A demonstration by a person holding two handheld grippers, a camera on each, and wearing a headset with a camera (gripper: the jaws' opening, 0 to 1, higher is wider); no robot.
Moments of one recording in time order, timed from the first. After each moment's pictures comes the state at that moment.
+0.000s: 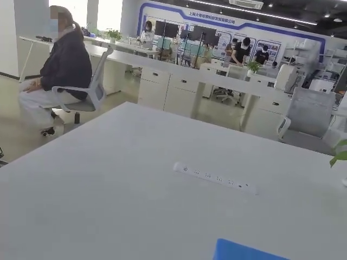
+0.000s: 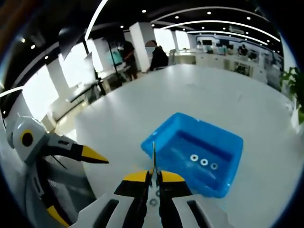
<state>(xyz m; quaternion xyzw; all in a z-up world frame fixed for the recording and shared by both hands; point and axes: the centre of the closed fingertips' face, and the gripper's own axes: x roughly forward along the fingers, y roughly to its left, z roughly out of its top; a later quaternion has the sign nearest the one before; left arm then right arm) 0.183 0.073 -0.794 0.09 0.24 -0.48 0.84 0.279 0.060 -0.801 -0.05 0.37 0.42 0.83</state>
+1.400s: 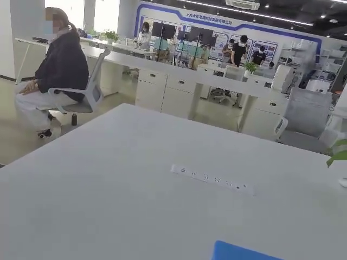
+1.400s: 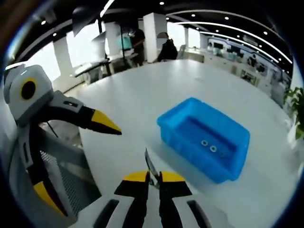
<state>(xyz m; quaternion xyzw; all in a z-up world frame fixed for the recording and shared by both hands) 0.182 0.072 -0.795 0.09 0.24 -0.48 0.84 0.242 0.056 -0.825 -0.15 0.36 0.43 0.82</state>
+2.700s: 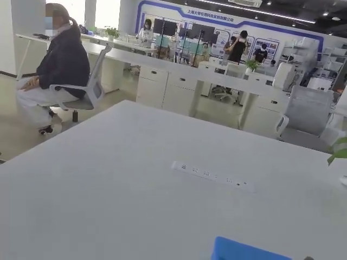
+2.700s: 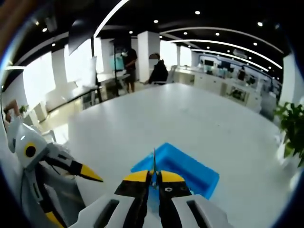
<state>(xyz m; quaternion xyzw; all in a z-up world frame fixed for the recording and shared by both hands) 0.182 0.072 -0.795 0.09 0.24 -0.48 0.84 0.314 0.060 -0.740 -0.12 0.28 0.41 0.86</state>
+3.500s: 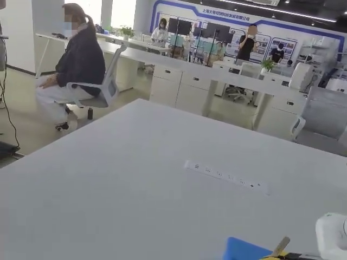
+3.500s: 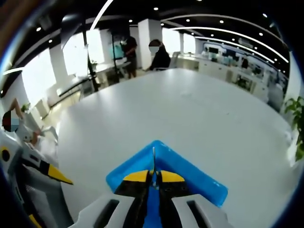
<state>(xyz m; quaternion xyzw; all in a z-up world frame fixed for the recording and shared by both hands) 0.190 0.078 -0.791 0.09 0.23 -0.46 0.85 0.368 0.081 -0.792 -0.13 0.34 0.42 0.83</state>
